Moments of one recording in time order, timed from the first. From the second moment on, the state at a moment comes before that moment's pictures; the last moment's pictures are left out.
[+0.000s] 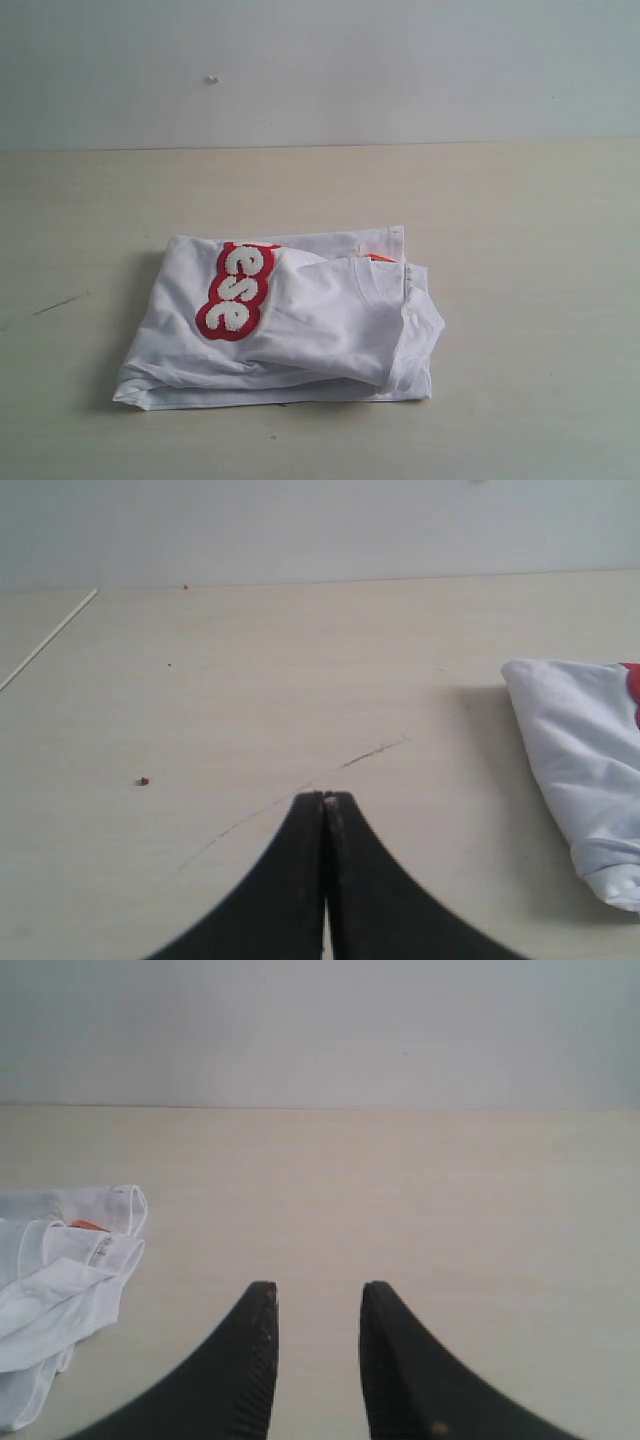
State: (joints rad) left arm 0.00 0.01 0.00 0.07 0.37 -0.03; right arm -0.03 0.01 -0.06 -0.18 0.40 0.19
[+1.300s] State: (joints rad) left arm 0.00 0.01 0.00 0.07 0.37 -0.03; right arm -0.03 0.01 0.00 0.01 0.35 0.01
